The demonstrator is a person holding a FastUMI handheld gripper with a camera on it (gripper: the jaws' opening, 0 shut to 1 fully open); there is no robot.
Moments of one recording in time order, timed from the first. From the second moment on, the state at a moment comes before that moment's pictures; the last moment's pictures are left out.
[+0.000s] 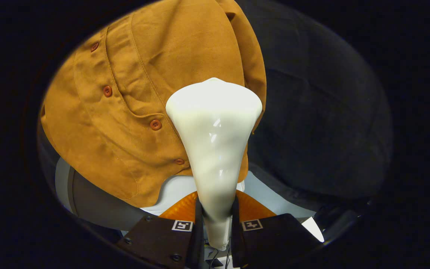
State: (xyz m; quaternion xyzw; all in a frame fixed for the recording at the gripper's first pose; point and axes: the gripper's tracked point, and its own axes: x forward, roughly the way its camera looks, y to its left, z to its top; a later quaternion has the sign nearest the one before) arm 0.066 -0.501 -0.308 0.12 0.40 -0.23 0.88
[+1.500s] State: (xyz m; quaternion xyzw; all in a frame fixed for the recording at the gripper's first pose) arm 0.041 -0.095 -0.045 -0.01 0.14 -0.09 0.99
